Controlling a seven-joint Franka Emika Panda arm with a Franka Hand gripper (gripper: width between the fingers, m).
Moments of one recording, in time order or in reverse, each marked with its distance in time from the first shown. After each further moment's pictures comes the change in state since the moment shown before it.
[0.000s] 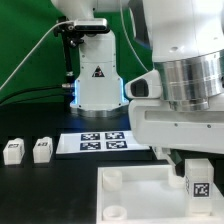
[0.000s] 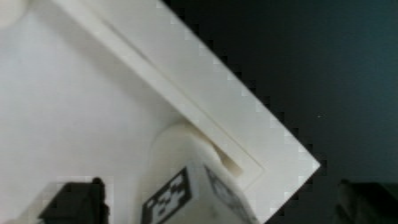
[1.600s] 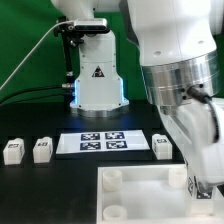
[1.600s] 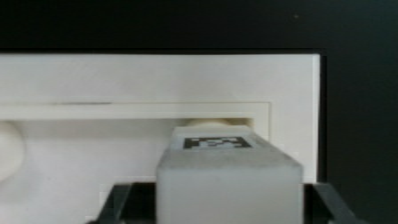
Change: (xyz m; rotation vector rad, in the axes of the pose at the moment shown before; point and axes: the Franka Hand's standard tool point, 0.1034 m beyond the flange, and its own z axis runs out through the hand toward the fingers) arm 0.010 0.004 -0.001 -0.012 -0.048 0.971
